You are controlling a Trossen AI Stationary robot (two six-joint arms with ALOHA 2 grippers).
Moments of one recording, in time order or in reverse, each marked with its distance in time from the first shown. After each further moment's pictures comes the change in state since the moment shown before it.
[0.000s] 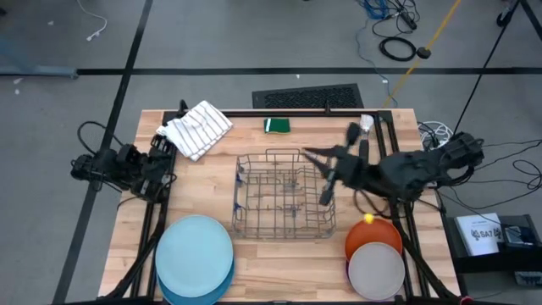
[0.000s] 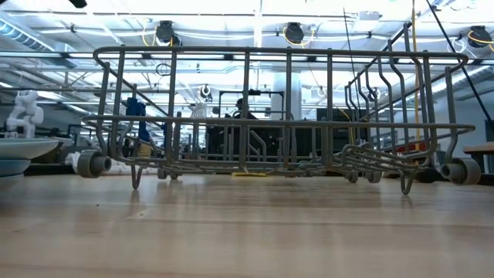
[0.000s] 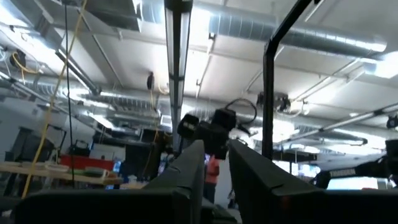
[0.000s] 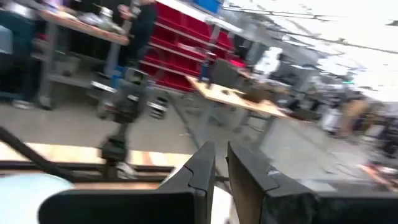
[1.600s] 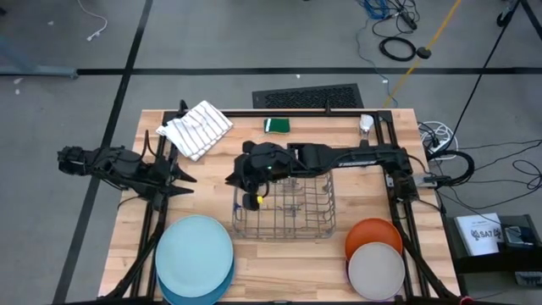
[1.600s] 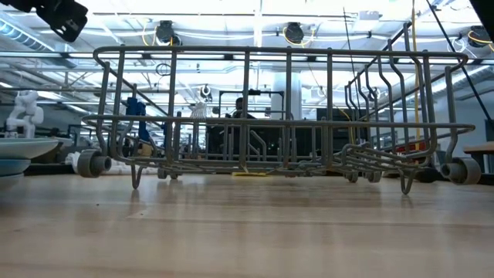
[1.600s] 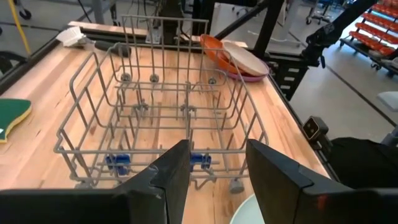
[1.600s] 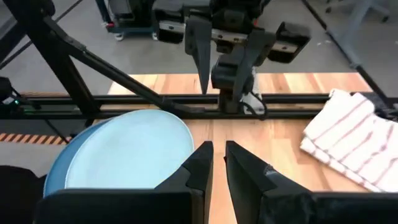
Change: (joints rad) left arm 0.000 0.235 0.360 -1.137 0.081 -0.214; right arm -0.337 0.649 0.514 -0.323 -0.794 0.400
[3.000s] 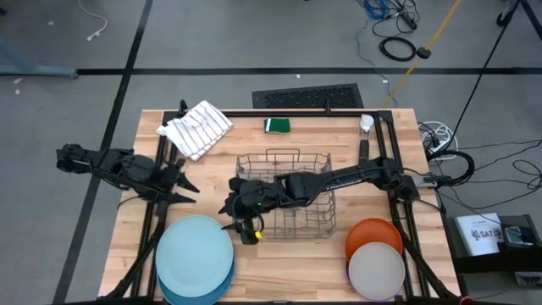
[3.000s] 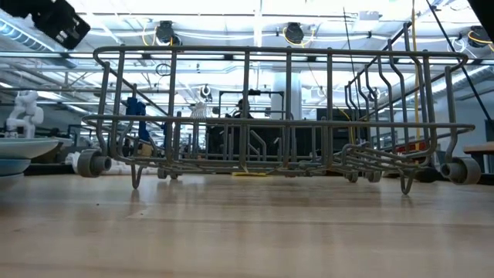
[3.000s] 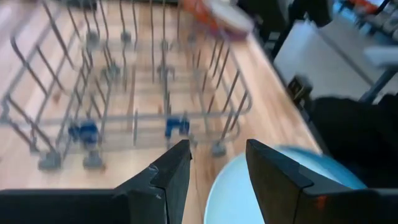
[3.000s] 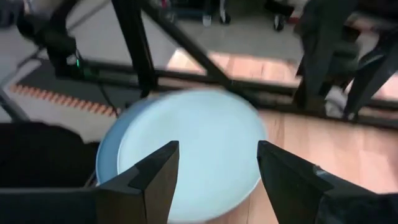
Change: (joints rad) left arm -0.002 0.117 -0.001 -0.064 0.117 -0.013; right arm 0.136 0.126 0.001 0.081 -0.079 -0.054
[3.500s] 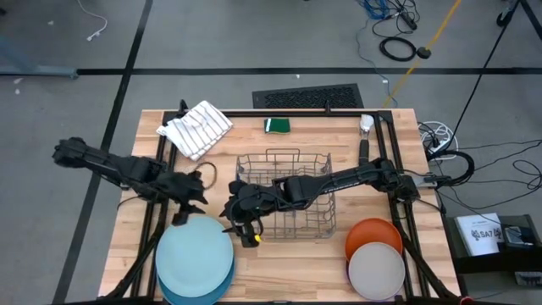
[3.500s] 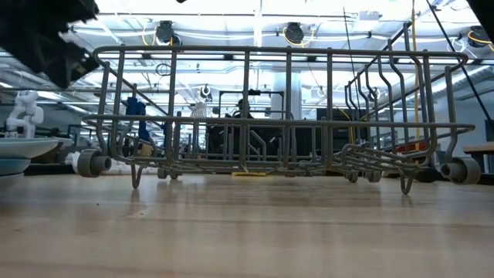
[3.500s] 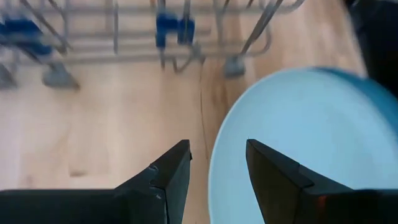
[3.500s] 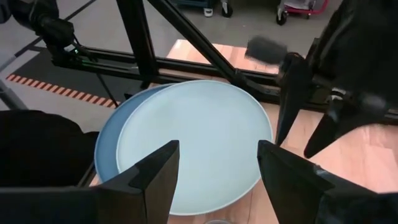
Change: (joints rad) left arm -0.001 0.391 -0.005 -0.025 0.065 -0.015; right arm 0.007 0.014 -0.001 0.002 0.005 -0.014
